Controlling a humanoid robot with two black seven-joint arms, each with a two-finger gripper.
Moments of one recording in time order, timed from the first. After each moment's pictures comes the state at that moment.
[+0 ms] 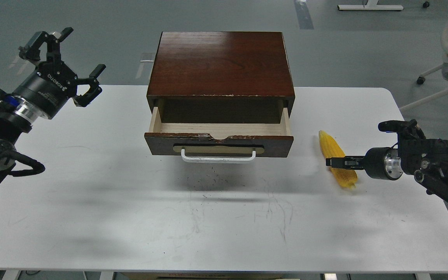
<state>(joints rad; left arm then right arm) -0.59 0.66 -0.84 -1.02 0.11 -0.49 -0.32 0.84 -0.58 0.17 0.77 -1.46 0.38 0.37</state>
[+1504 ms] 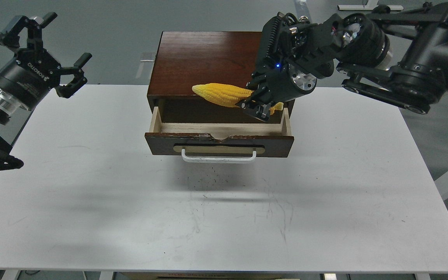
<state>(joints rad) -0.60 0.77 -0.85 -1.11 0.11 -0.49 -0.32 1.65 -0.33 -0.23 1.12 -1.91 0.33 0.49</state>
